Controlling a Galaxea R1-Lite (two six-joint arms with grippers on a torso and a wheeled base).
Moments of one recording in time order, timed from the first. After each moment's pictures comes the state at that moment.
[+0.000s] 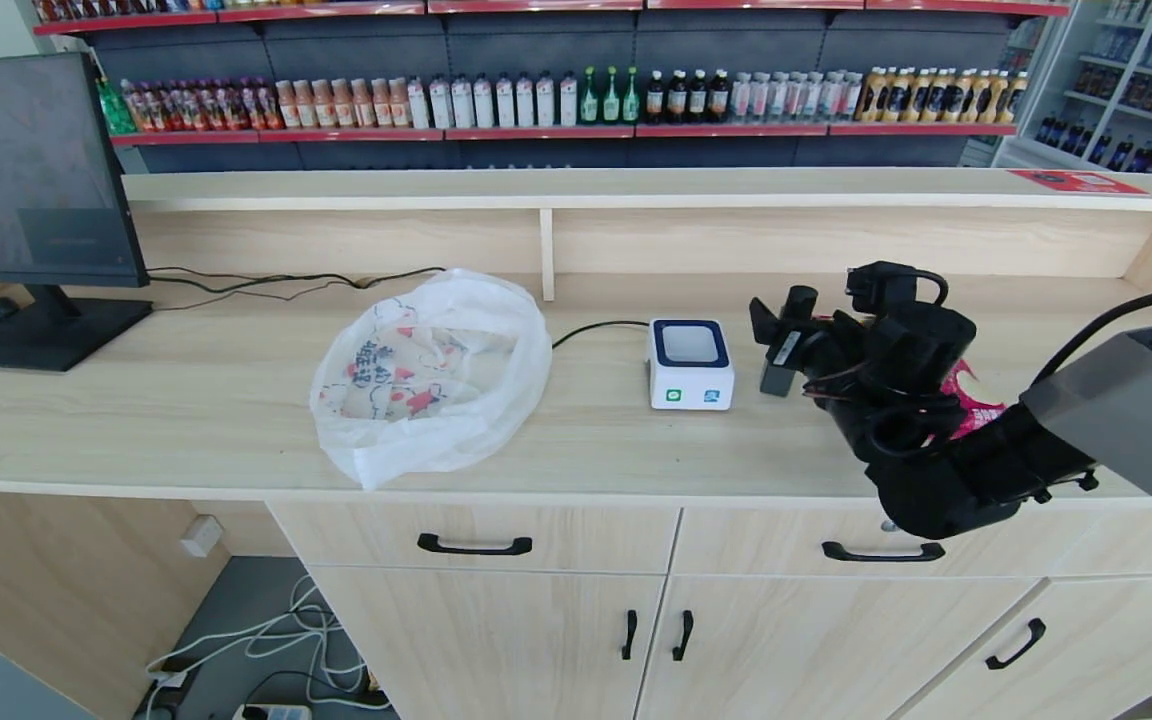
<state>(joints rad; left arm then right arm) 0.00 0.00 0.00 -0.01 0.05 -0.02 0.28 2.20 -1.12 -1.28 -0.28 0.13</state>
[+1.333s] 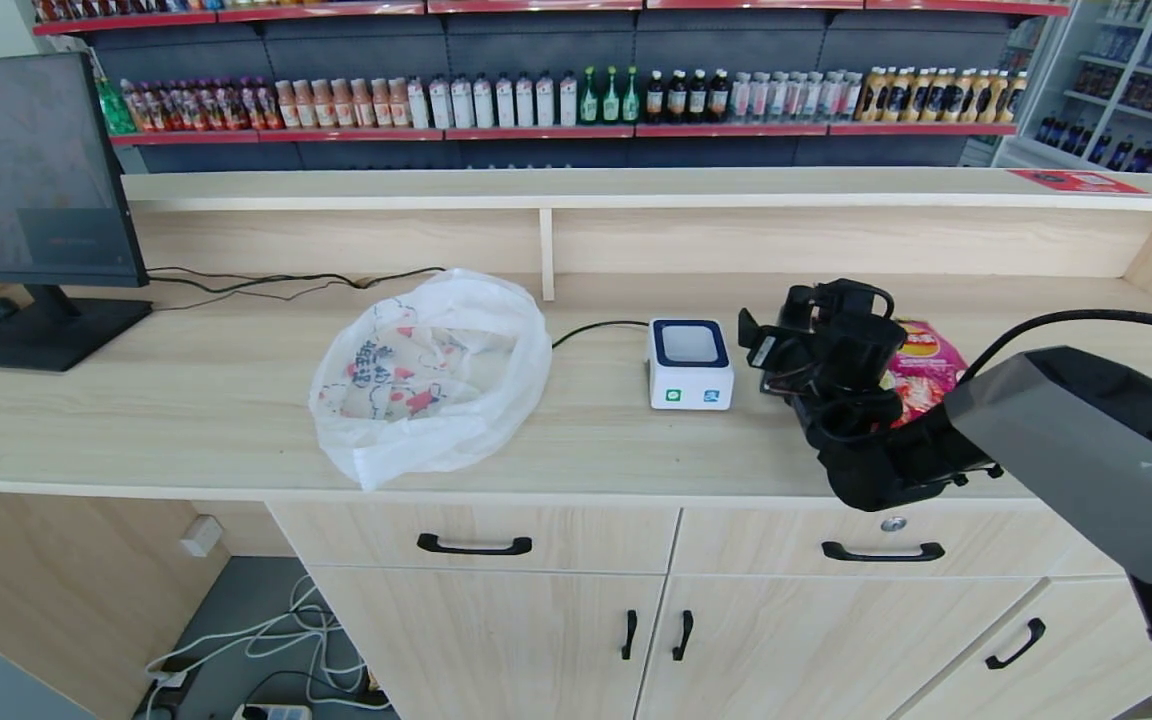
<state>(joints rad) 0.00 0.00 0.00 -0.01 0.05 -0.02 0.26 2.40 -1.39 -1.16 -0.35 0.17</state>
